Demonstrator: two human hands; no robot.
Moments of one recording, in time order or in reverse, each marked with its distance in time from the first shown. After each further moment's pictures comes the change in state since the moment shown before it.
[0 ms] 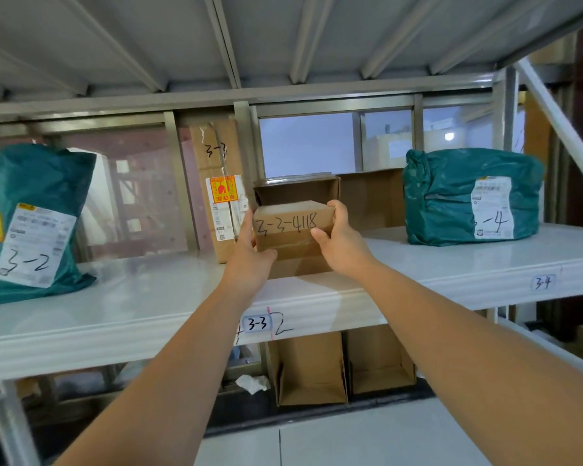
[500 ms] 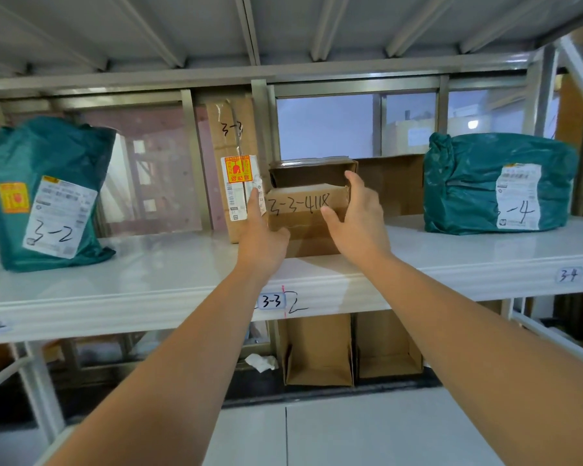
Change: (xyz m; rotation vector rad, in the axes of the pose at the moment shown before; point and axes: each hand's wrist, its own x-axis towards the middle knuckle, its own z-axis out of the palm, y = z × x) left_hand -0.013 0.011 0.001 0.154 0.146 0.051; right_hand -0.006 -0.005 0.008 -0.132 0.271 -0.134
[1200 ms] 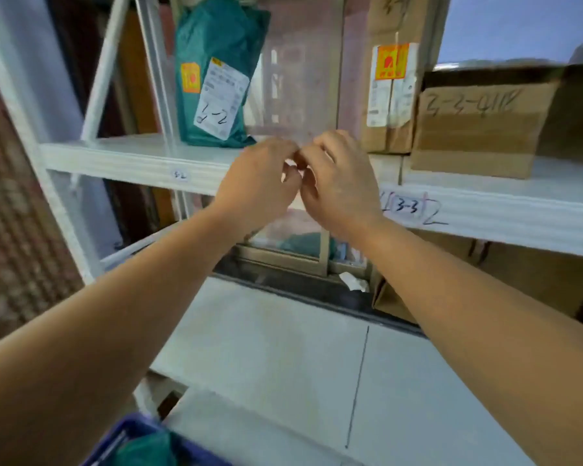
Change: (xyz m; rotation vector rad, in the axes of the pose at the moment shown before) left_hand -0.106 -0.020 -0.156 0.892 0.153 0.260; right_hand -0.105 -0.124 0.108 0.169 0.022 -0.850
